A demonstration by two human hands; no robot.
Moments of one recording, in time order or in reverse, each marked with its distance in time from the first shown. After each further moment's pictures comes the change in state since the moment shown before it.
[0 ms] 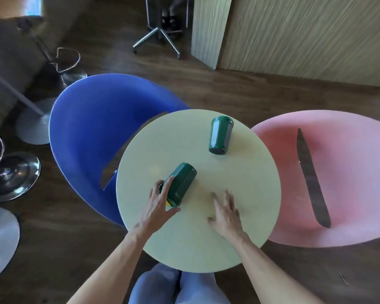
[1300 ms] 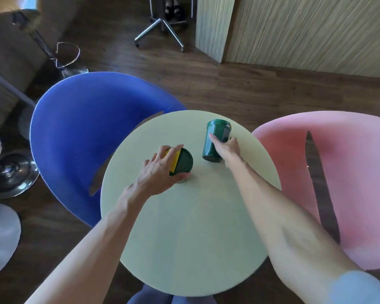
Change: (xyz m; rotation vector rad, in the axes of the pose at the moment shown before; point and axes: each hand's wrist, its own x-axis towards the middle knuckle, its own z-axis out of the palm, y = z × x) left_hand 0.117 0.076 -0.062 0.173 -0.070 0.026; right_hand 0.193 -0.017 -0.139 0.869 0.182 0.347
